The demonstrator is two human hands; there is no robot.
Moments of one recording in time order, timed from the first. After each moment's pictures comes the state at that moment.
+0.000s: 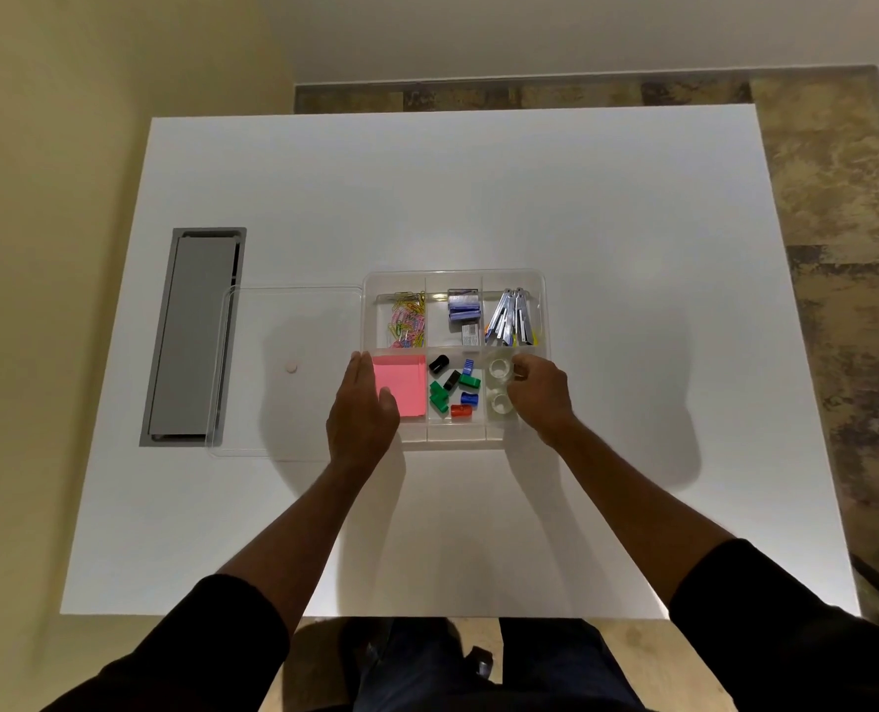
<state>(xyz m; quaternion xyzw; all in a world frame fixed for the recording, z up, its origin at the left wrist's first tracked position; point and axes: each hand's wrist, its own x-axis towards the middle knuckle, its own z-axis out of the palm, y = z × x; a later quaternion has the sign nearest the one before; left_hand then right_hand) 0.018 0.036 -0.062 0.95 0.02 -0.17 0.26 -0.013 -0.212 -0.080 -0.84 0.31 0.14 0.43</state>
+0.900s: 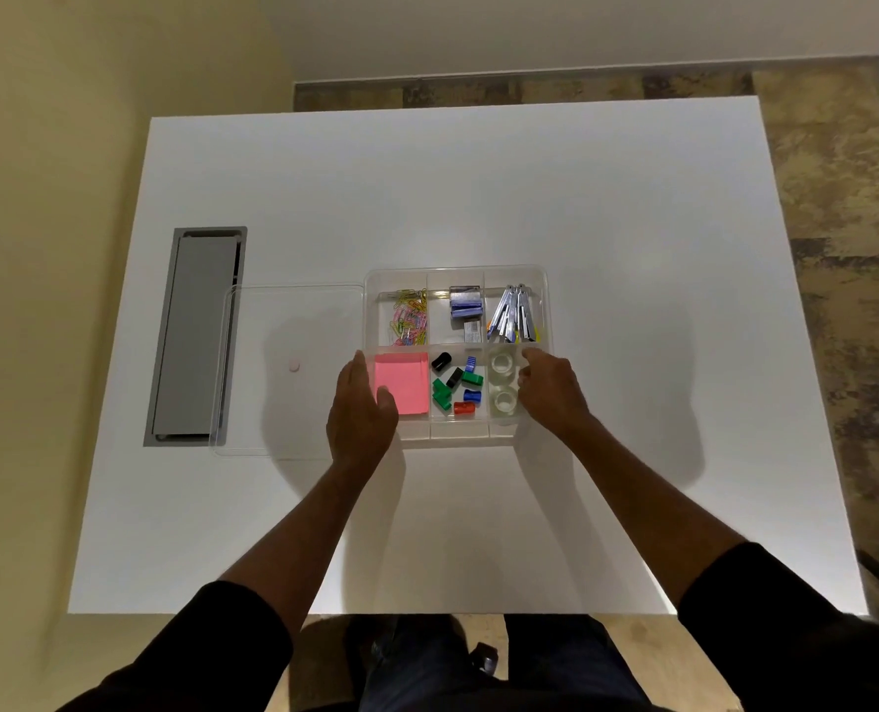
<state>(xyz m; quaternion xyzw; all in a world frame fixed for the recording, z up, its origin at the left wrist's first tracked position) 0.016 0.041 -0.069 0.95 0.07 -0.14 0.29 -0.015 -0.225 -0.078 -0.91 0.22 0.15 0.32</state>
